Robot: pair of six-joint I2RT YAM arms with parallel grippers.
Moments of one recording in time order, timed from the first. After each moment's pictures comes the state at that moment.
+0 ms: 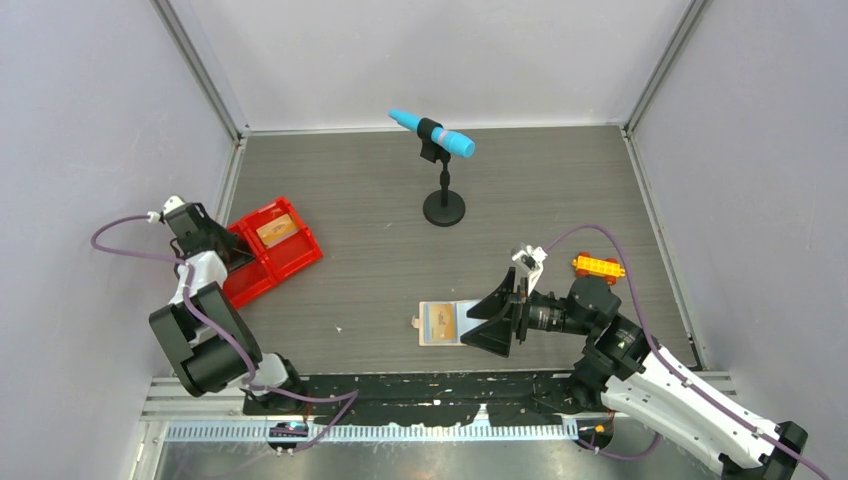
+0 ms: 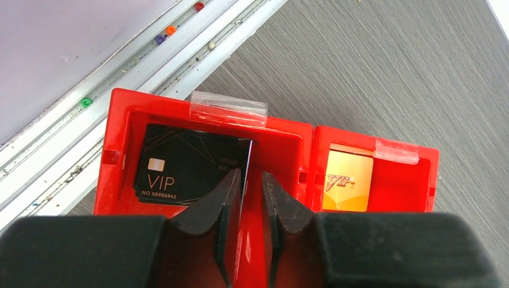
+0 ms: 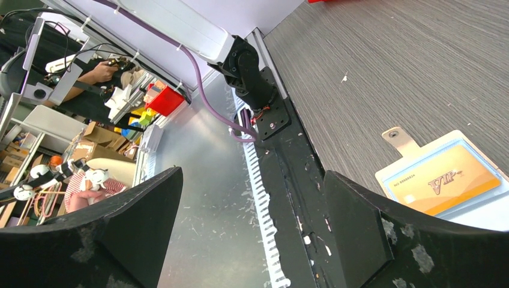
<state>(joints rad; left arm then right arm) 0.55 1.41 0.78 0.00 0.05 -0.41 0.80 0.48 0.43 -0.01 -0.59 0.66</state>
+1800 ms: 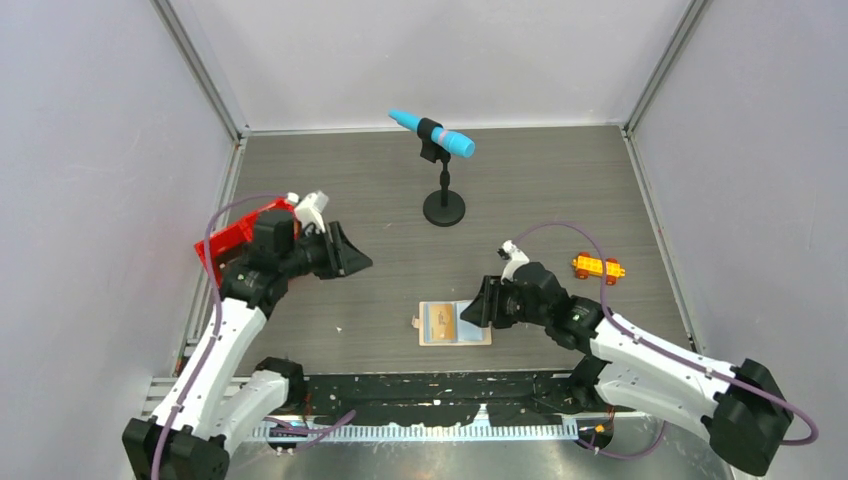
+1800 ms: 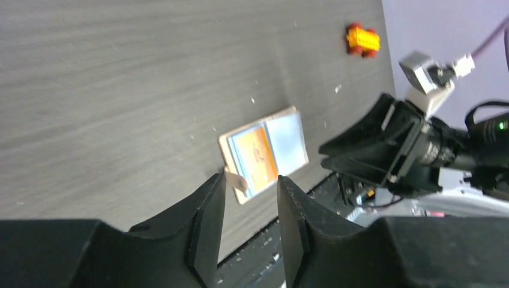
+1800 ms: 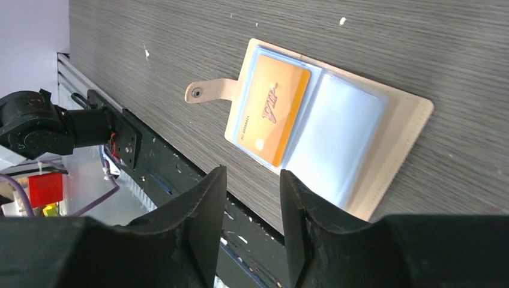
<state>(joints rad) -0.20 0.88 0.82 -0.53 0.53 -0.48 0.80 0.84 0.42 -0.20 -0.16 0.79</state>
